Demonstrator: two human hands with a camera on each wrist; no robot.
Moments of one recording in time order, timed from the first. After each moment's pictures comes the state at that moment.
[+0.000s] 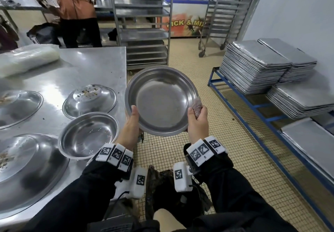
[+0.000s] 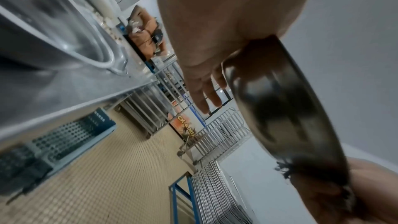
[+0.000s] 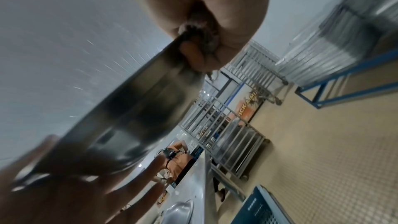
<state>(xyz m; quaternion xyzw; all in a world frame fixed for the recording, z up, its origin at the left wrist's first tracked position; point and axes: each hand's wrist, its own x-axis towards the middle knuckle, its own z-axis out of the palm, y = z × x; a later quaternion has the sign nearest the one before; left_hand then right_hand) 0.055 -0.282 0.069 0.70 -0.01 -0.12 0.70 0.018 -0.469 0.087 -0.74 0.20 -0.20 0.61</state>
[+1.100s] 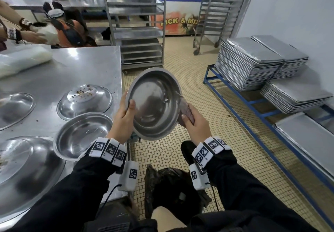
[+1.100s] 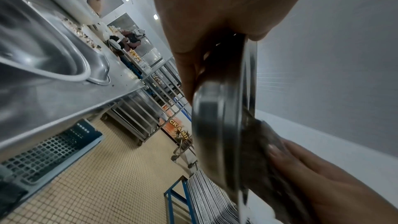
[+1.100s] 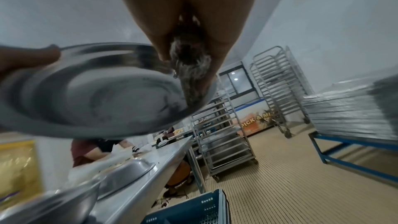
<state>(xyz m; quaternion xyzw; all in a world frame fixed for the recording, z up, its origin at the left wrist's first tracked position) 0.071 -0.274 0.082 0.74 -0.12 -0.01 0.66 0.013 -0.499 0.059 -0.86 0.07 -0.17 0.47</state>
